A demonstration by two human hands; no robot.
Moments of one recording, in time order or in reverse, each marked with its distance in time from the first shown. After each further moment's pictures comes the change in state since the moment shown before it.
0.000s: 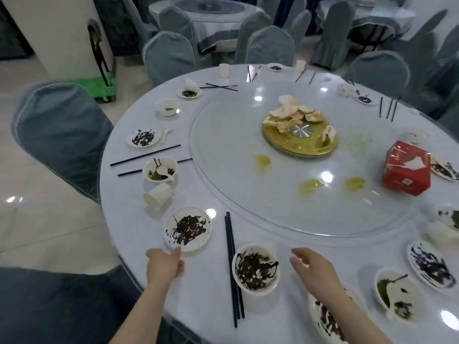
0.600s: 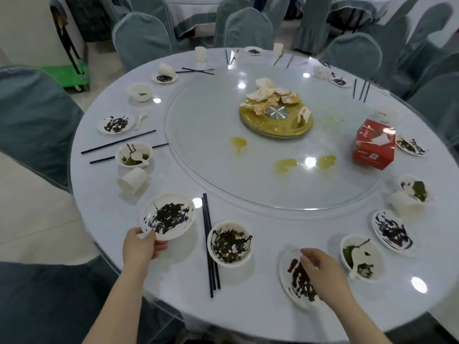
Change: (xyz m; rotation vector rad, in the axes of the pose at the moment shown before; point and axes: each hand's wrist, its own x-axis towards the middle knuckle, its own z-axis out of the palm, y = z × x) left_hand -0.023 0.007 -0.002 -0.184 0.002 0.080; right_hand -0.057 0.060 -0.026 0.113 0.112 0.185
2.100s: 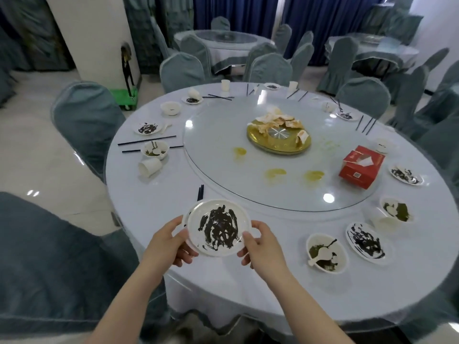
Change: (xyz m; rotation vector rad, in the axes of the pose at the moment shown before) left_hand -0.226 -0.001 0.021 0.084 -0.327 0.259; right_hand -0.078 -0.039 -0.030 0.465 -0.336 -0.234
